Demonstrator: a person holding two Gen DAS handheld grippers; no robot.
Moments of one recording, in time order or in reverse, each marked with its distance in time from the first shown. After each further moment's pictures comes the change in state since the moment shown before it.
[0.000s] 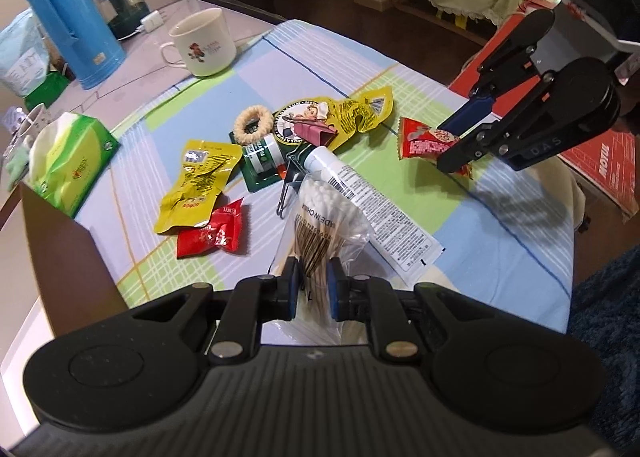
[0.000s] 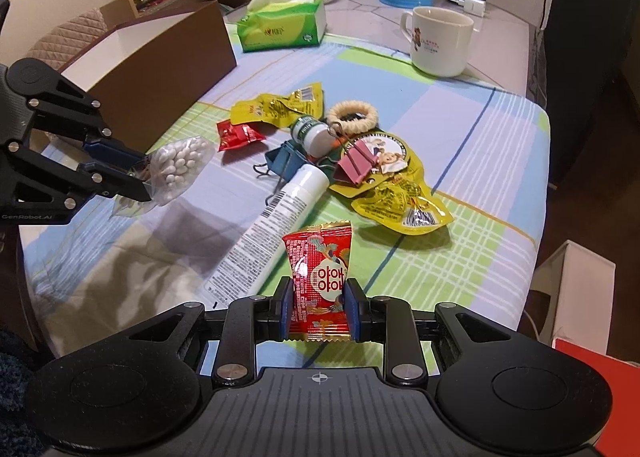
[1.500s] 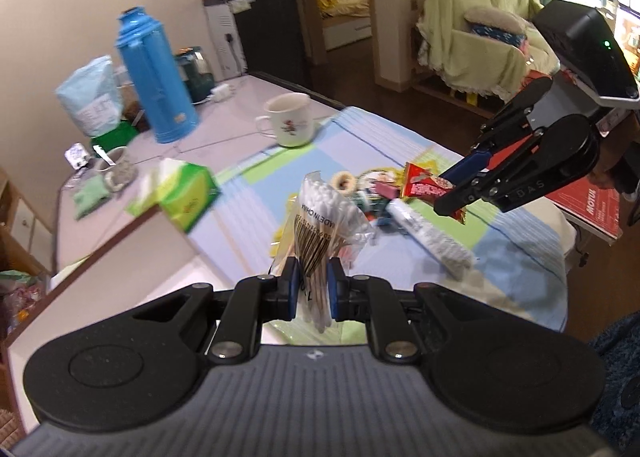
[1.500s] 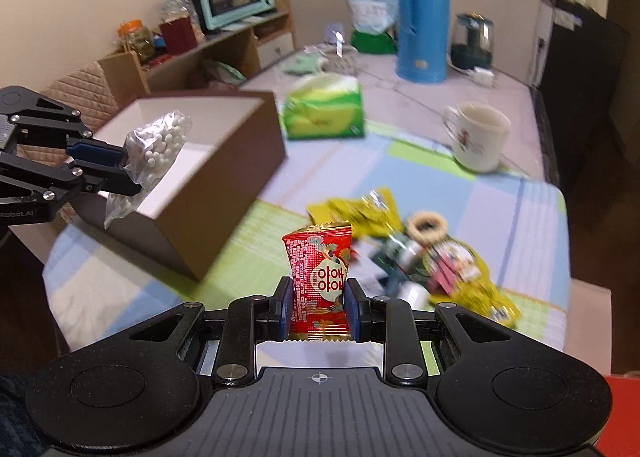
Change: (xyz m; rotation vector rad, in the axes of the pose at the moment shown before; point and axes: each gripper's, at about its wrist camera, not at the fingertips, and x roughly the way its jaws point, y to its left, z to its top) left arm -0.129 0.106 -0.062 -0.034 -0.263 0.040; right arm -0.030 0.125 0.081 0.050 -0.152 -0.054
